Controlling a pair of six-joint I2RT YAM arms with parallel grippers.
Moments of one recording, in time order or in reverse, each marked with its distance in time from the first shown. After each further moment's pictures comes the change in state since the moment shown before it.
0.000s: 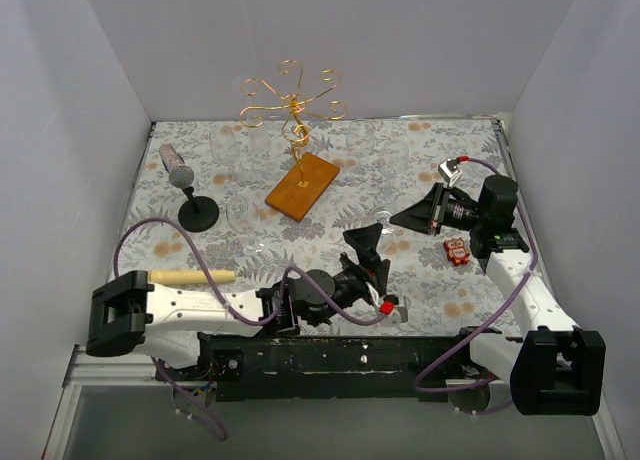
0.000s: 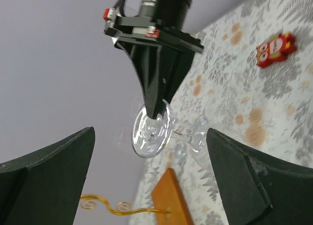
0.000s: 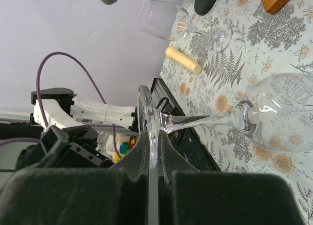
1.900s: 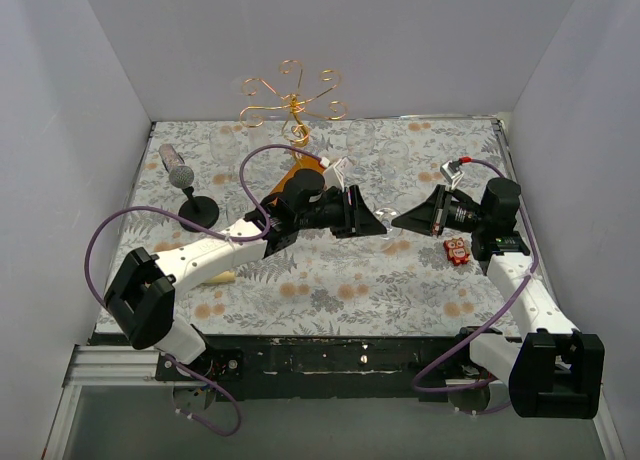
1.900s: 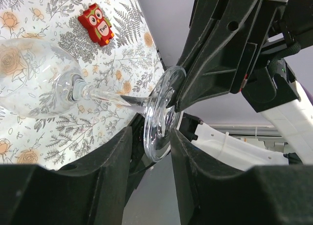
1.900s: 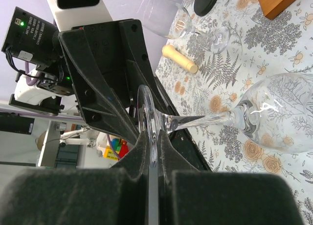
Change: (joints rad) left arm 0.571 0.127 0.317 -0.552 0.868 -2.097; right arm -0.020 -0.020 -0.026 0.035 -0.034 -0.050
